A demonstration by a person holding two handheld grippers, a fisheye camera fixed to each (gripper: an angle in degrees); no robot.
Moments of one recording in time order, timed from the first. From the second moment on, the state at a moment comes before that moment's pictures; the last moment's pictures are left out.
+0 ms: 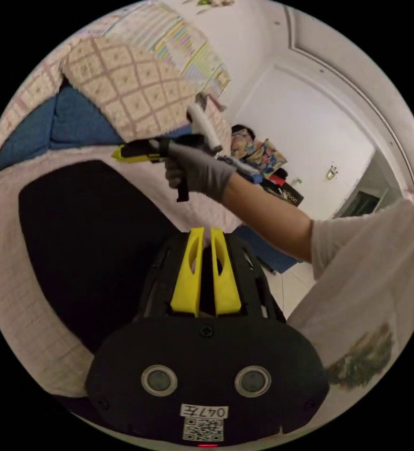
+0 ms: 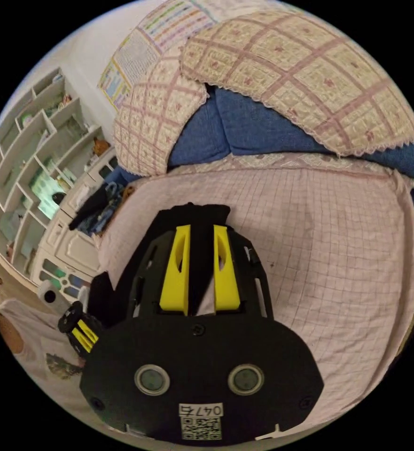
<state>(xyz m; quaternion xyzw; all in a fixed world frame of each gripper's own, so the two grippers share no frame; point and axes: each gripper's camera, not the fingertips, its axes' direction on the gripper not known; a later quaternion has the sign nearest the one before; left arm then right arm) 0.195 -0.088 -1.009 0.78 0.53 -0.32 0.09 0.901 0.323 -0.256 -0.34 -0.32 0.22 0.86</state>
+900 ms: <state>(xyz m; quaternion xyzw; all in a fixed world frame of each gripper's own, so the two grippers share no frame) 0.301 -0.145 -0.572 0.61 0.65 -0.46 0.01 0.779 0.344 -0.126 -0.40 -0.42 0.36 0.73</state>
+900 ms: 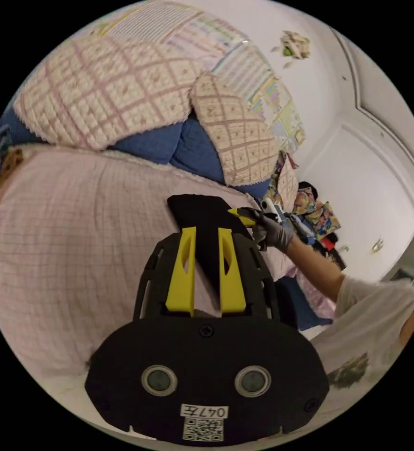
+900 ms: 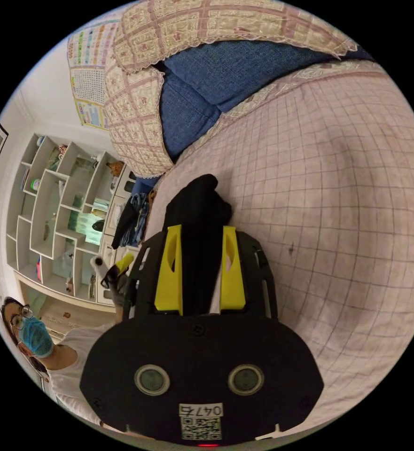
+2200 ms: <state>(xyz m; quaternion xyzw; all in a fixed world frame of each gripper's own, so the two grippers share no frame) 0.773 0.245 -0.047 0.55 0.38 -0.74 -0.11 0.061 0.008 -0.335 -0.05 -0.61 -0.08 0.79</state>
